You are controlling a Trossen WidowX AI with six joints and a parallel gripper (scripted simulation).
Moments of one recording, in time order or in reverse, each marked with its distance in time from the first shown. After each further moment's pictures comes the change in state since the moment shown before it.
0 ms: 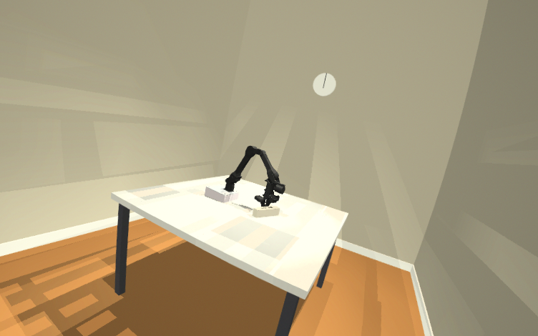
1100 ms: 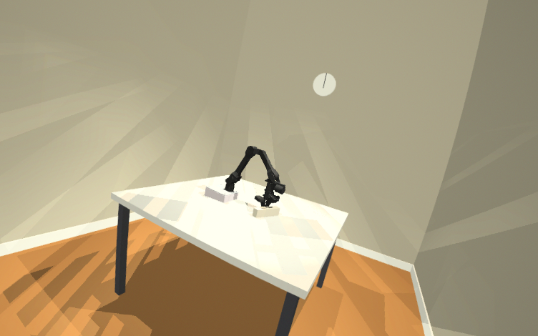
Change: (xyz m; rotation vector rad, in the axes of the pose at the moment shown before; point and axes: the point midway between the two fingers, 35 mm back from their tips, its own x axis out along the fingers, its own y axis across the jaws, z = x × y) arm 0.000 0.000 0.002 0.000 0.003 -0.001
